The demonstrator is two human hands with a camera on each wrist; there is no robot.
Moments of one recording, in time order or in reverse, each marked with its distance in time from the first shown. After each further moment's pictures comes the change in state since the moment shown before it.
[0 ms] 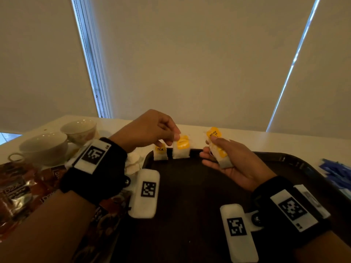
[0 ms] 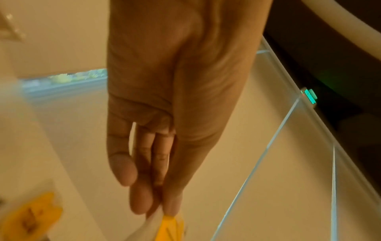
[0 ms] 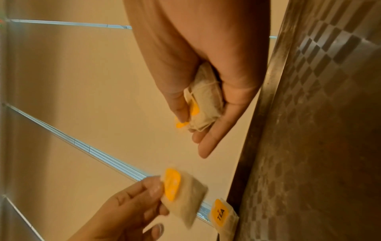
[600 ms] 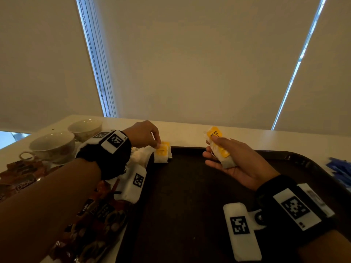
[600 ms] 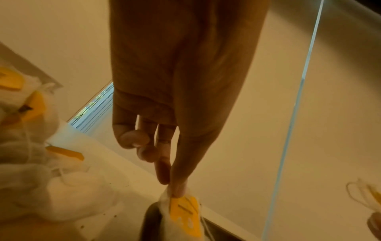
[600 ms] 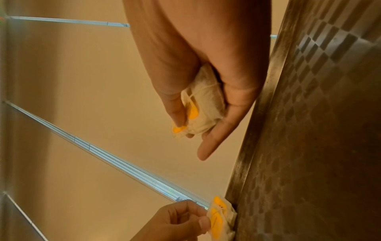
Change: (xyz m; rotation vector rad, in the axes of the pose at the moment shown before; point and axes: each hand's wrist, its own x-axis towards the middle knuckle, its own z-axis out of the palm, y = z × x) left_hand 0.031 -0.053 -0.016 0.522 -0.053 -0.201; right_hand -0.003 0.000 0.003 -0.043 0.008 0.029
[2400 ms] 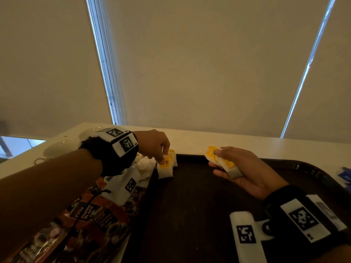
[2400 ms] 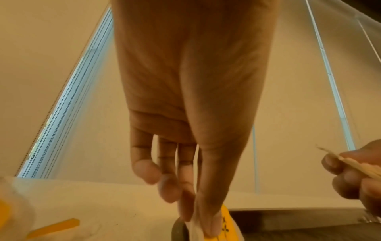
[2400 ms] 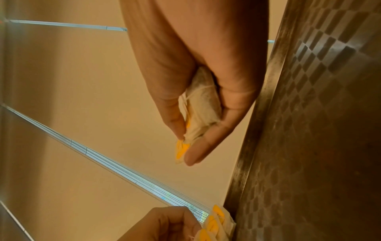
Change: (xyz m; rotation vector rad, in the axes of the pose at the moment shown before) left_hand -0.009 0.021 -0.015 0.339 -0.285 0.104; right_hand -0.004 -0.004 -0.004 -0.026 -0.042 0.004
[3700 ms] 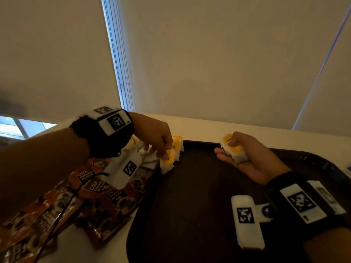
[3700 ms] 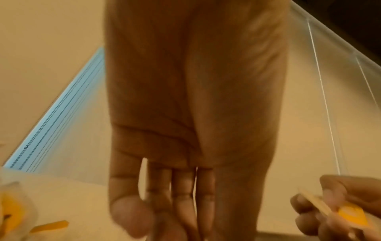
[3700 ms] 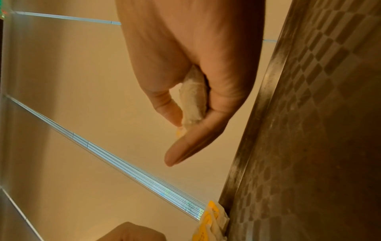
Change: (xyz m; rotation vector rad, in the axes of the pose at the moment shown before) left_hand -0.040 0.009 -0.007 -0.151 -0.221 0.057; right_hand -0.006 -0.001 0.008 0.100 0.034 0.024
